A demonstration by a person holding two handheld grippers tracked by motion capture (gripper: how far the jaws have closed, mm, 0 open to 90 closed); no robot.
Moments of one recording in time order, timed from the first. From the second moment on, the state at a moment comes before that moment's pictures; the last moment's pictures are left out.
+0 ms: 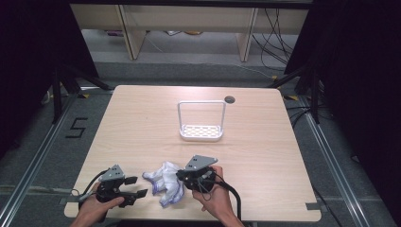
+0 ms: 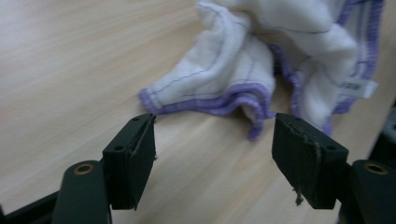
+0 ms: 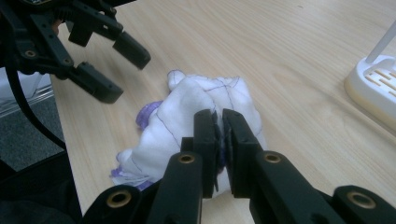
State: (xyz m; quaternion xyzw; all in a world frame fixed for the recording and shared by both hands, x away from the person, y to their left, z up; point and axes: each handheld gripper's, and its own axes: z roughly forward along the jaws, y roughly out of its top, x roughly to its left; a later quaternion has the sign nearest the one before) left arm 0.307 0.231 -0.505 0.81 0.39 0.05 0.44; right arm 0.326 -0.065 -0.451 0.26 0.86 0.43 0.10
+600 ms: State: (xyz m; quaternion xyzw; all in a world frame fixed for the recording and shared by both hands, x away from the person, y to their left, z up) left arm 0.318 0.184 -0.509 0.85 0.31 0.09 0.41; right arm 0.327 -0.068 -0.447 0.26 0.86 0.43 0.10
